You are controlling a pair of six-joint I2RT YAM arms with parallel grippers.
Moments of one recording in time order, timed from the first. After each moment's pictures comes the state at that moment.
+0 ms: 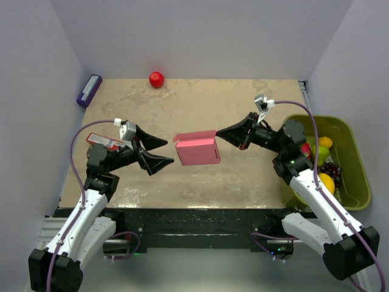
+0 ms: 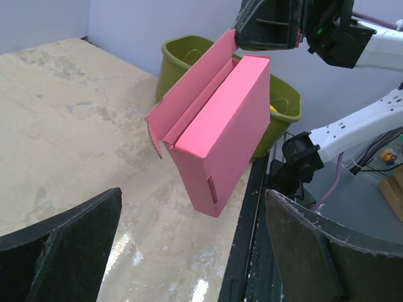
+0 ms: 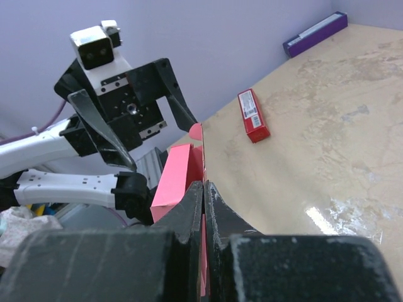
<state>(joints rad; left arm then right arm) -0.21 0.74 0.49 0.45 0.97 -0.51 0.37 0.95 0.79 0.30 -0.78 0.63</state>
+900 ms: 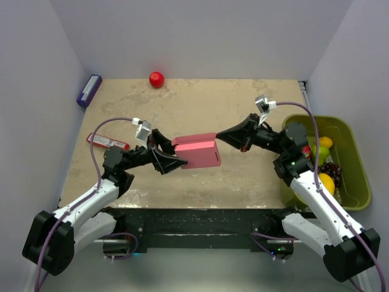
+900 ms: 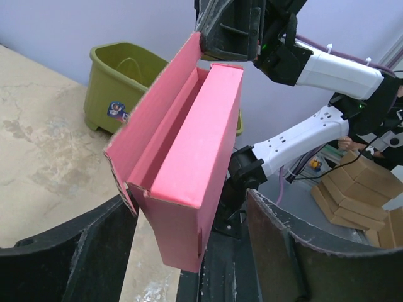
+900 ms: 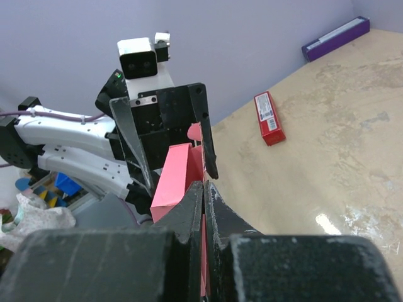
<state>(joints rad) -0.44 0.98 0.42 0.93 0.88 -0.77 0.37 0.93 0.78 0.35 -0.82 0.67</state>
